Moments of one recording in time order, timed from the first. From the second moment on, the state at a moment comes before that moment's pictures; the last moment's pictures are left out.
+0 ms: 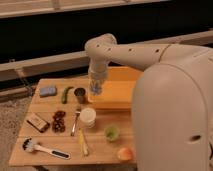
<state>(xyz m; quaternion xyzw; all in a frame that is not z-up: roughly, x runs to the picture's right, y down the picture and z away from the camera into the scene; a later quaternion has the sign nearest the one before) -0.062 -0.034 0.779 -0.26 0.14 0.65 0.70</state>
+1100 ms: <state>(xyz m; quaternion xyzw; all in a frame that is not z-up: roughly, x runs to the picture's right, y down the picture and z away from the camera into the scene) -0.137 -0.036 0.843 -0.31 0.13 0.55 0.76</state>
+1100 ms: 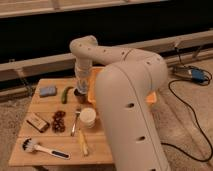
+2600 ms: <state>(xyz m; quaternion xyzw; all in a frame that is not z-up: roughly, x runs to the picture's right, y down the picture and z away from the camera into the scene) -0.156 -0.011 0.865 -0.33 0.14 0.53 0.77</state>
